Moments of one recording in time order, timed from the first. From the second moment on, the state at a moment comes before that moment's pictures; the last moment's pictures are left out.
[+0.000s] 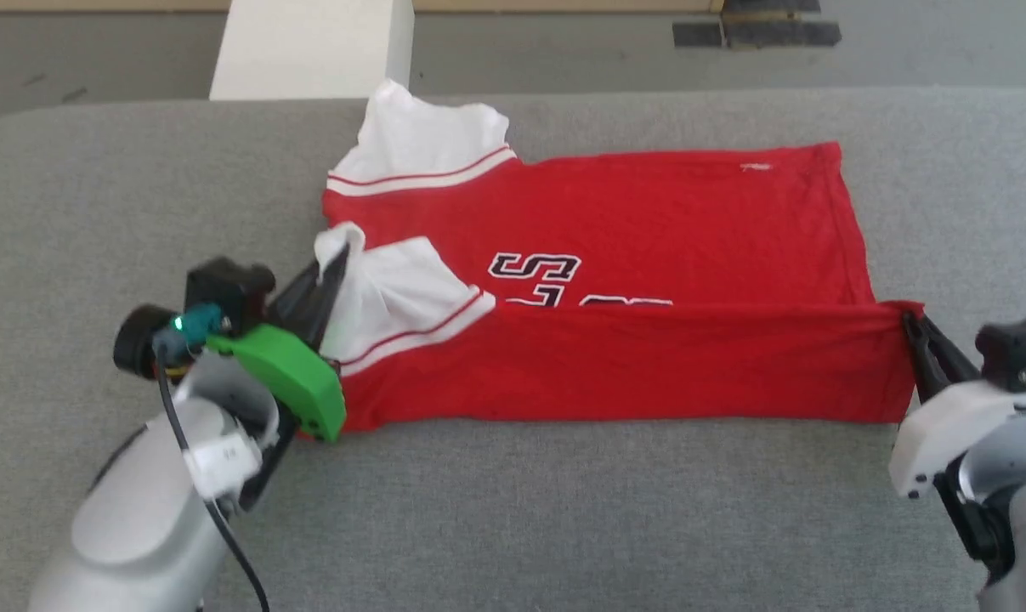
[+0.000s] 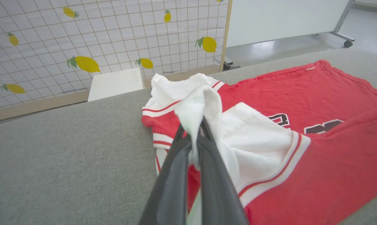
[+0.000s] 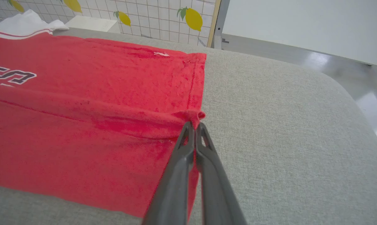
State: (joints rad) left arm -0.50 0.47 -0.57 0.27 -0.58 -0.01 -0.11; right arm -0.17 -0.20 -0.10 0.12 0.07 0.13 0.17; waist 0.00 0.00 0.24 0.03
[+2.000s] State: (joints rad) left arm -0.15 0.37 -0.41 0.26 -0.85 0.40 0.10; right arm -0.04 -0.05 -0.11 0.07 0.15 0.13 -0.15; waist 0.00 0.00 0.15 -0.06
